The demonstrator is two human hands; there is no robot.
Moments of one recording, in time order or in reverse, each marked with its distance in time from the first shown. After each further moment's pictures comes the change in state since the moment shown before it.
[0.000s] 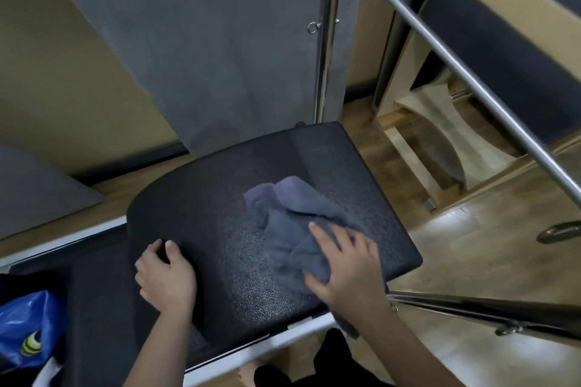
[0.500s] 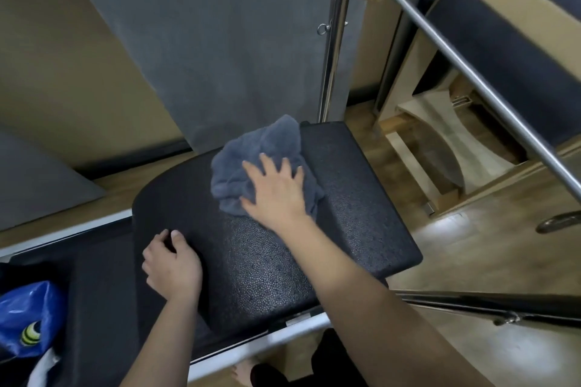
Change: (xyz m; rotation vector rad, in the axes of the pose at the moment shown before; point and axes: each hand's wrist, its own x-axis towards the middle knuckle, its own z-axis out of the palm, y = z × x) left_hand 0.002 -0.004 0.003 -0.030 -0.017 -0.017; right_hand 0.144 -0.098 0.027 -0.136 -0.255 -0.078
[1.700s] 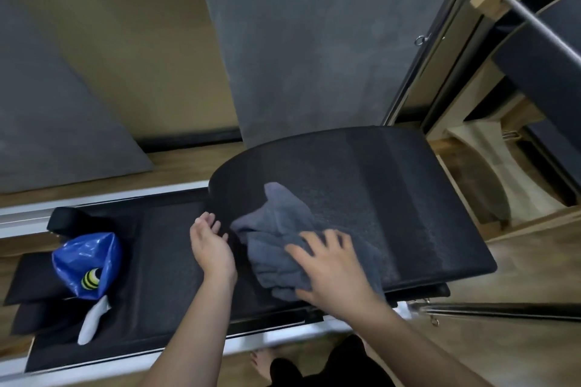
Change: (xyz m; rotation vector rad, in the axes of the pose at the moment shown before) left_hand 0.046 -0.062 -0.067 -0.895 -0.045 -0.313; right_hand -0.143 -0.092 0.048 -0.148 0.044 -0.417
